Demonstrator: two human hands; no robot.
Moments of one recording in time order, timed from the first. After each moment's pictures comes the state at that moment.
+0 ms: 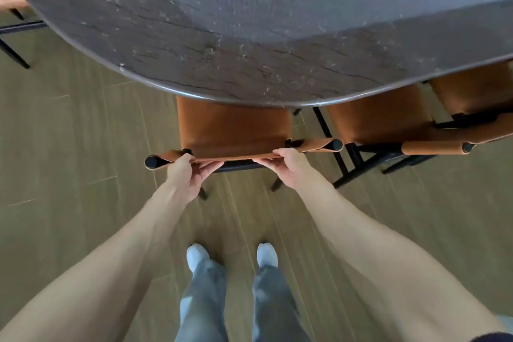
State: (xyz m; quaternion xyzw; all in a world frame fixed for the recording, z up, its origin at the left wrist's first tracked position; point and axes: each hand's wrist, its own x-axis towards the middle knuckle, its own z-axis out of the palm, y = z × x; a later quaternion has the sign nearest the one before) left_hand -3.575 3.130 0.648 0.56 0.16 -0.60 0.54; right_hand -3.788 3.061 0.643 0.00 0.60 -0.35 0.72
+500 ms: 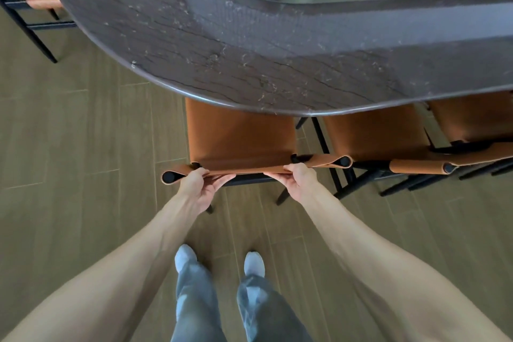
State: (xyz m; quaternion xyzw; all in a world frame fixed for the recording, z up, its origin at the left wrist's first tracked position) left_hand -3.646 3.165 0.656 0.52 0.21 -0.60 0.57; right_hand -3.855 3.080 0.665 -0.03 0.63 -0.34 0.70
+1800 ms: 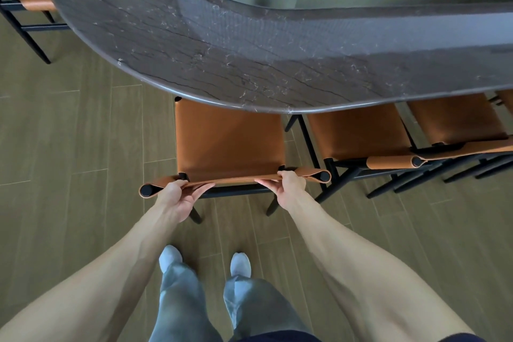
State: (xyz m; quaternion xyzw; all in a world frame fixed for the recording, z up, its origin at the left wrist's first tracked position) left_hand -3.675 3.202 0.662 0.51 0.28 -0.58 0.57; right_hand -3.898 3.109 0.658 -0.03 0.67 -0.35 0.66
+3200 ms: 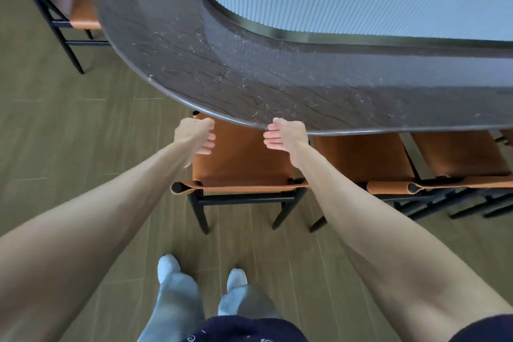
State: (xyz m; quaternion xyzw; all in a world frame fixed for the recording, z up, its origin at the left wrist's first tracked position) left_hand -3.665 3.135 0.796 0.78 -0.18 -0.46 0.39; right_hand -3.855 3.038 0.780 -0.44 0.63 -0.23 0.60
